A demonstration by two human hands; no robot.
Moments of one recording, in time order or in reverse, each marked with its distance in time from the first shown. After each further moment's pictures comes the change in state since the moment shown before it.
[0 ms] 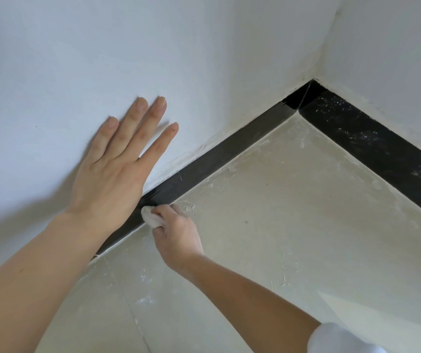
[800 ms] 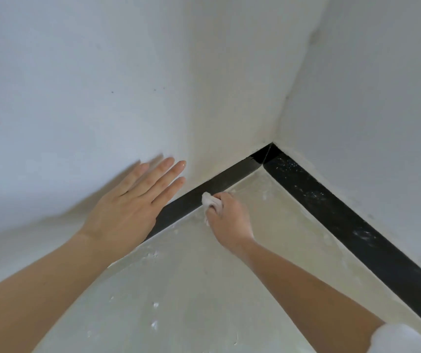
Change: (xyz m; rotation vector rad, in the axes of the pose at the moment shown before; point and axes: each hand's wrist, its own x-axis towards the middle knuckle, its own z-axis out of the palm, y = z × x) left_hand 0.049 0.034 0.014 0.139 0.027 0.212; right_hand 0.055 0.025 -0.182 -0.229 0.192 0.094
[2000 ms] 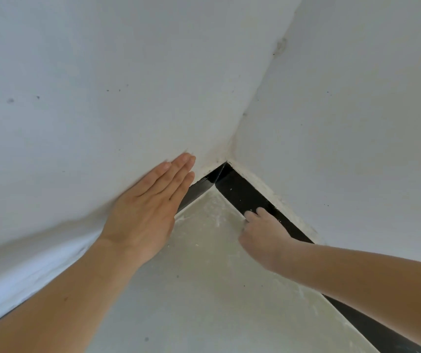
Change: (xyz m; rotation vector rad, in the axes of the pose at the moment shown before) left_hand 0.134 0.061 0.030 -0.082 -0.182 0.058; right_hand 0.052 0.075 -0.128 -1.715 -0.585 -0.270
